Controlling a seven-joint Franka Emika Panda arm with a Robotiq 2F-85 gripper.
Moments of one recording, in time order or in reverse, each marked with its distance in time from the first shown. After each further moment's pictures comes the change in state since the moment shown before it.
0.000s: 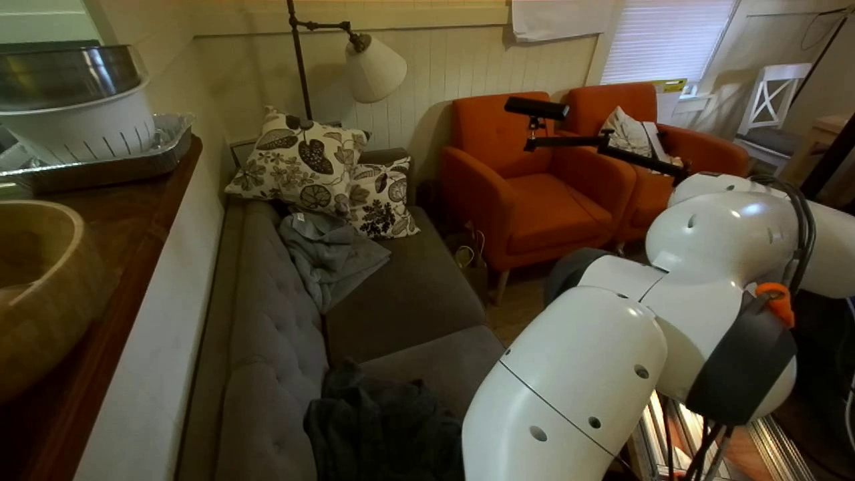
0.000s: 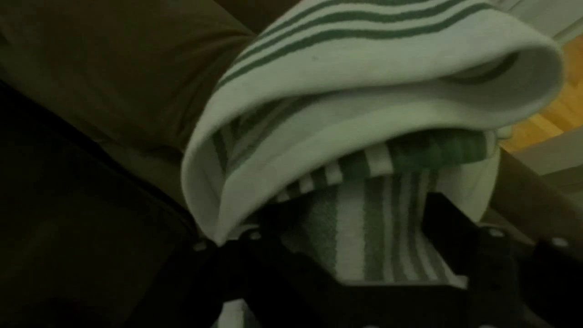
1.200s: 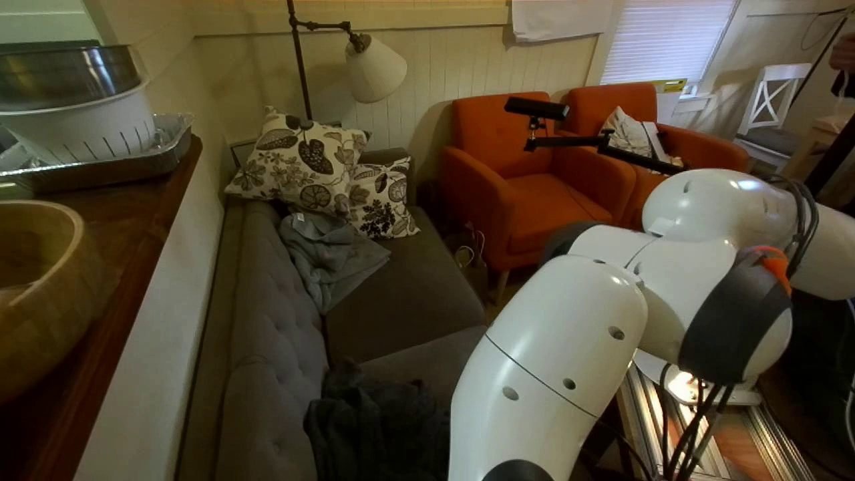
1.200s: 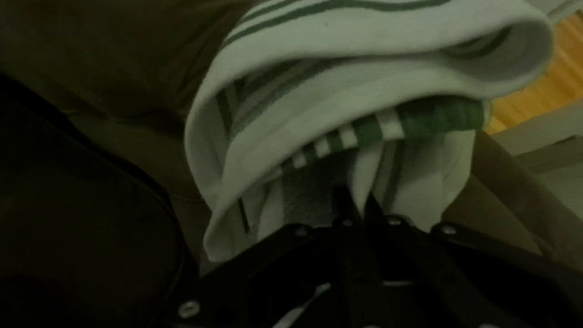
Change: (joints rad) arm -0.081 -0.094 0.066 -0.211 0.059 0.170 -0.194
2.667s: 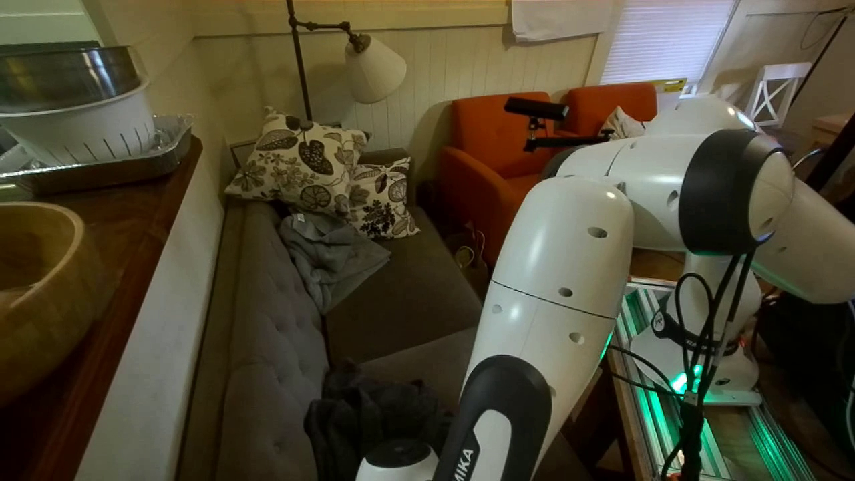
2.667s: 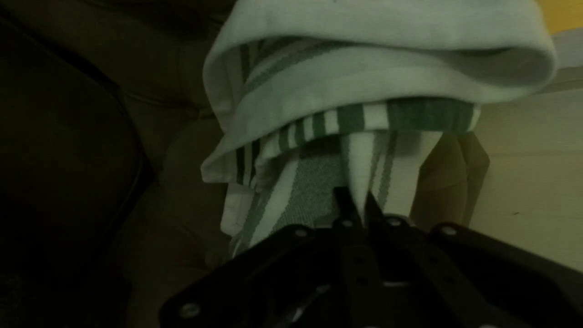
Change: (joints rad) arm -0.252 -0.231 0.296 -0.580 0.373 0.669 -0.680
